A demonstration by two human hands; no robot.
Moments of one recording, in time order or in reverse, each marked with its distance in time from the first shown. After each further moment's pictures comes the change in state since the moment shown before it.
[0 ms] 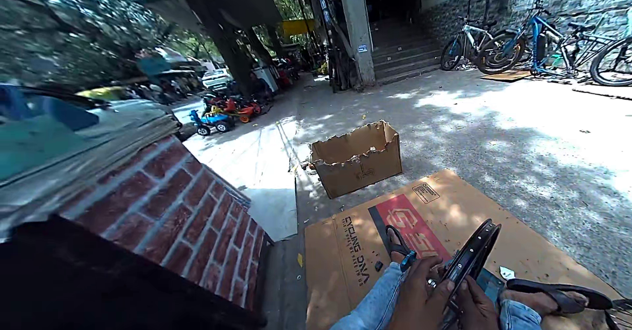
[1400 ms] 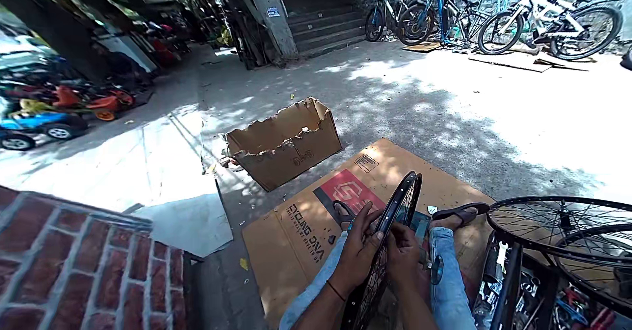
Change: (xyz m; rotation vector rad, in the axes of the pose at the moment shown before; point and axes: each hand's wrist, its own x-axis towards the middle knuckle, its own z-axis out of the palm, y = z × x) left_hand 0.007 -0.016 0.010 -0.244 -0.134 0.115; right_hand -0.018 -0.008 0.027 0.118 0.307 -0.140
